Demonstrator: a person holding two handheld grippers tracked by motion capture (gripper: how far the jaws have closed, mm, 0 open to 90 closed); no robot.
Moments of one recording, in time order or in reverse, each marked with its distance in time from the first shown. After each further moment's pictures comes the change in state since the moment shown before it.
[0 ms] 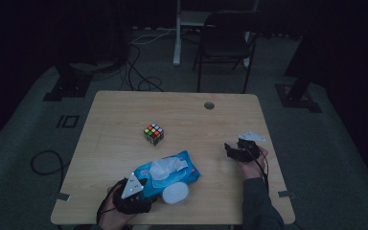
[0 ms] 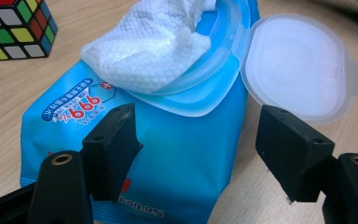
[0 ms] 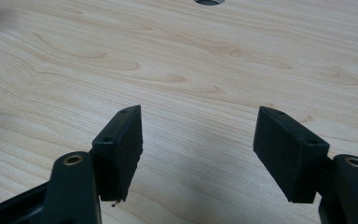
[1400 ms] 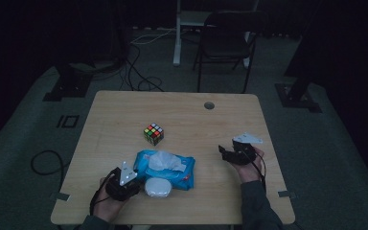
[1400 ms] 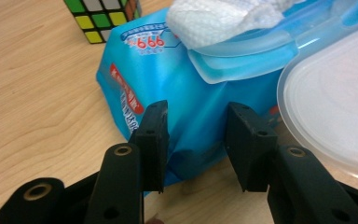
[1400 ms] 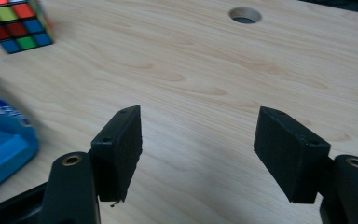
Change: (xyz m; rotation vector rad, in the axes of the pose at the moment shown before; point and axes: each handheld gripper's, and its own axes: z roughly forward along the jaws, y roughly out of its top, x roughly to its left) left arm 0.039 0.007 0.001 0.087 0.211 -0.015; right arm 0.026 0.006 -0.016 -0.034 0.092 -0.054
